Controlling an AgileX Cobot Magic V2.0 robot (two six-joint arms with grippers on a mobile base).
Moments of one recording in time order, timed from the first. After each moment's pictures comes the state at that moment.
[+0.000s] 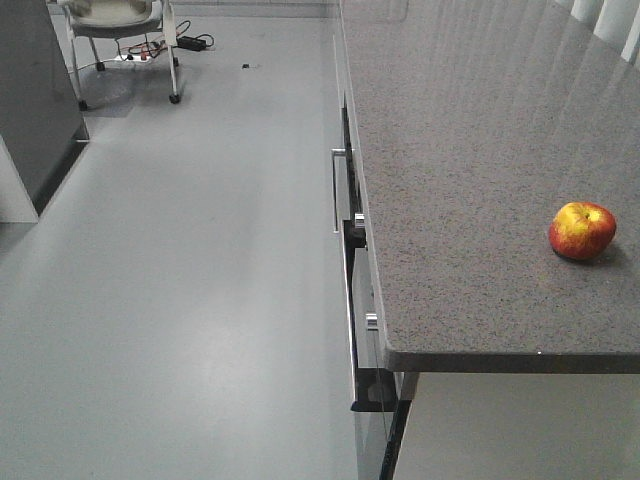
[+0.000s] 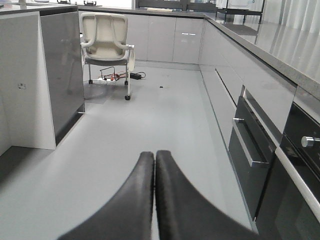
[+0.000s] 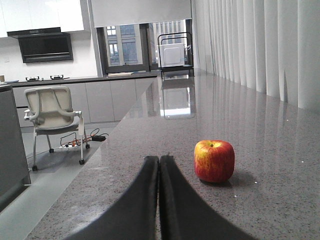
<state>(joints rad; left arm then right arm) 0.08 -0.01 0.03 0.16 0.18 -0.27 0.01 -0.01 0.03 -0.01 -0.07 0.10</state>
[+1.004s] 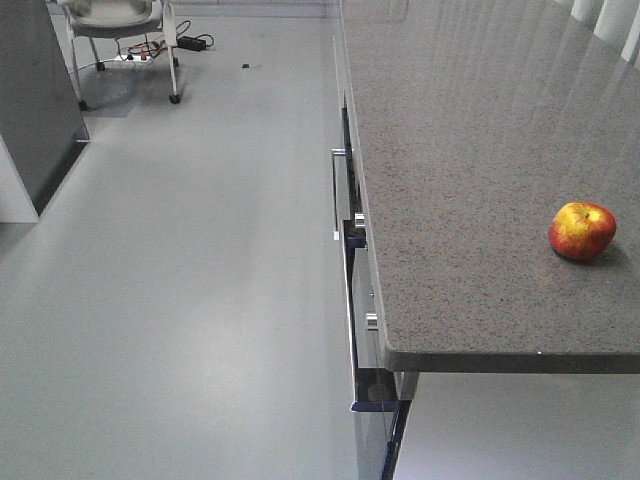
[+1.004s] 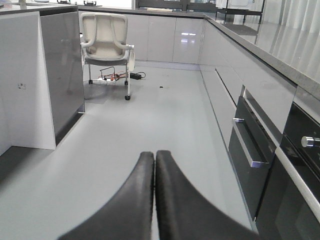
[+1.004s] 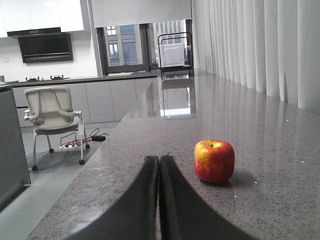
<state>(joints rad) 0.08 -0.01 0.03 0.16 0.18 -0.27 0.01 -0.01 0.03 -0.01 -0.07 0.10</state>
